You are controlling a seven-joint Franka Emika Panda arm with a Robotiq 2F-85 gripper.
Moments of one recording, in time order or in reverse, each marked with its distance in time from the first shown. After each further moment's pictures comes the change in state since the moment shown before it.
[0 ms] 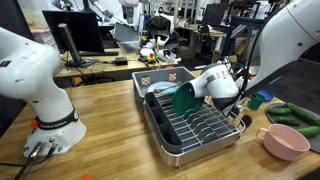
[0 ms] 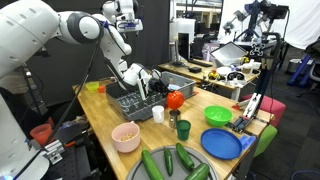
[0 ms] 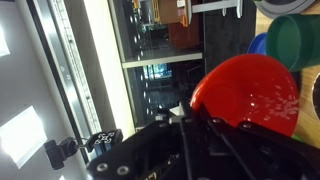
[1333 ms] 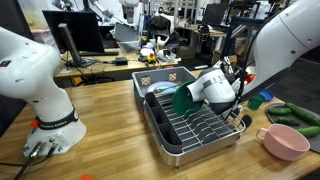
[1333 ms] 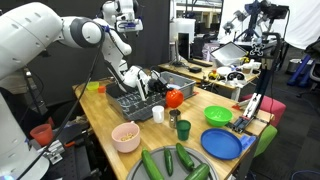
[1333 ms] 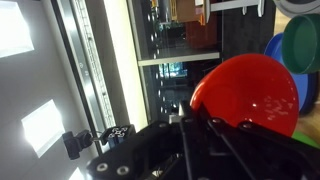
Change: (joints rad) arm 0.020 0.049 0.000 0.043 -0.035 -0.083 -0.012
